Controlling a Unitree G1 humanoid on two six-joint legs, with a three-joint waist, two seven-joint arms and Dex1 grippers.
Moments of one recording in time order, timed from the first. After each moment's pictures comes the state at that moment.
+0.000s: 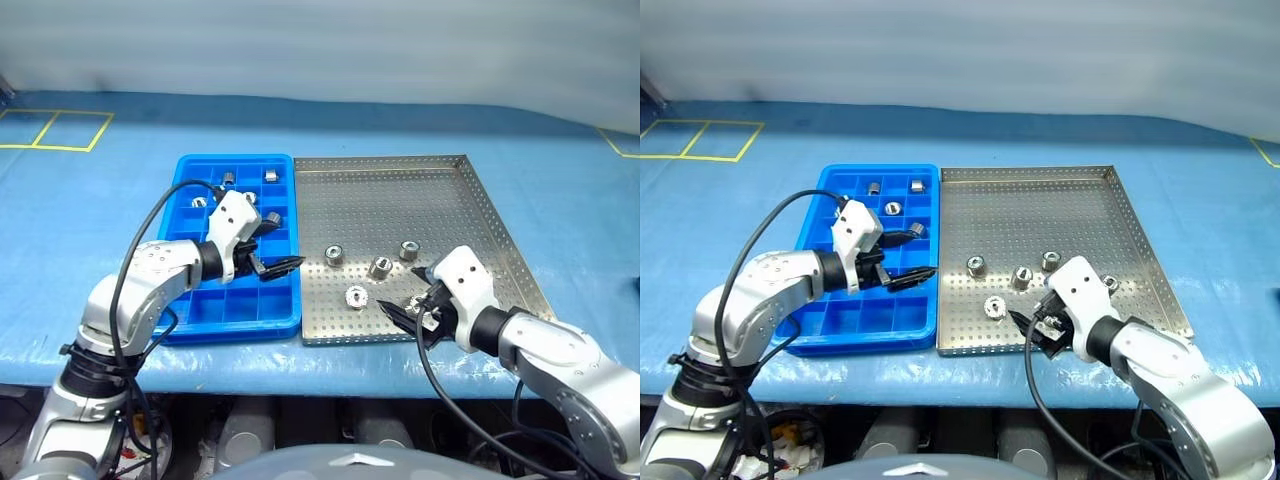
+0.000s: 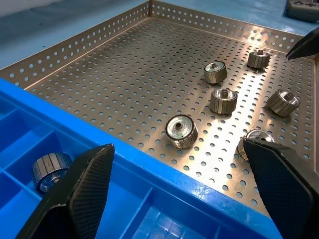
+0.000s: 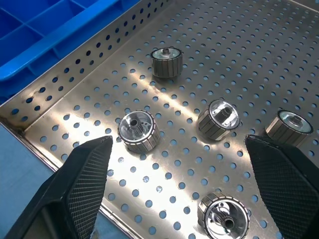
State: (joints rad) left arm -0.34 0.59 -0.10 -0.39 -0.45 0.82 -0.71; right arm 0.09 -0.65 -0.13 -0.94 0.52 1.16 0.39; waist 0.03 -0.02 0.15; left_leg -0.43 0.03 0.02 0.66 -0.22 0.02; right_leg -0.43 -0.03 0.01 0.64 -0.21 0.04
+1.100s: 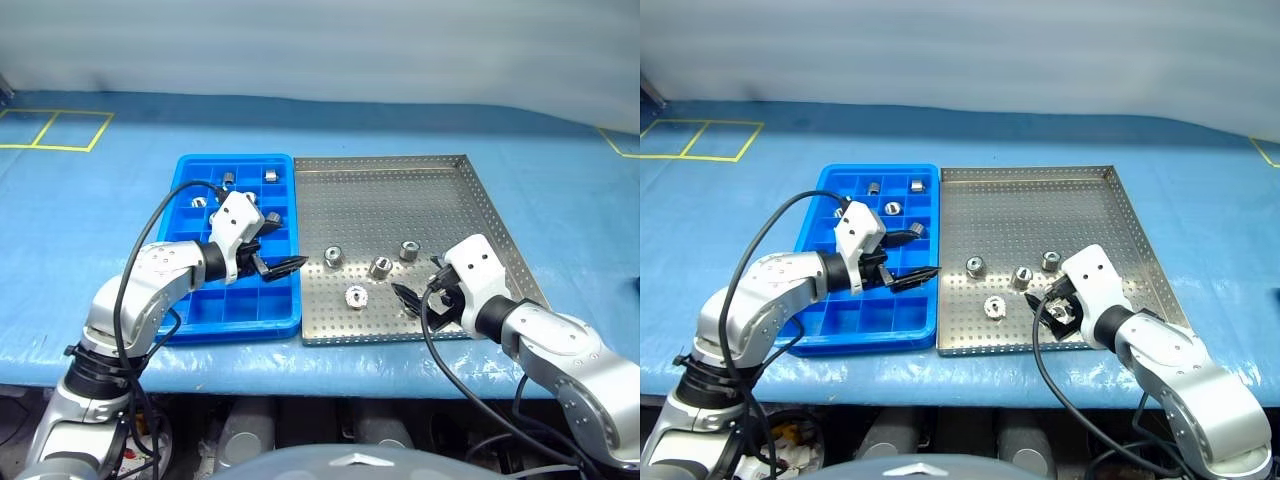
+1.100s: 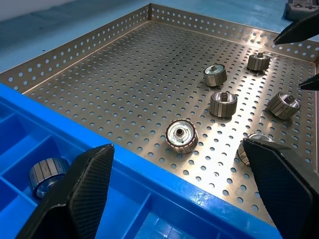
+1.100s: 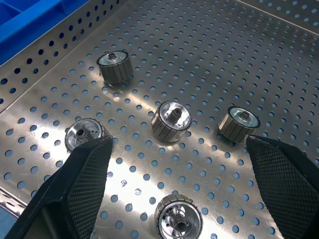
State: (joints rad) left arm -0.33 0.58 -0.11 -0.39 -0.44 0.80 -0.70; right arm 0.05 -0.62 -0.14 -0.88 0.48 1.14 0.32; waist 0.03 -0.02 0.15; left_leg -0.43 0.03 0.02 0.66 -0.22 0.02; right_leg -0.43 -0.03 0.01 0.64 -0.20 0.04
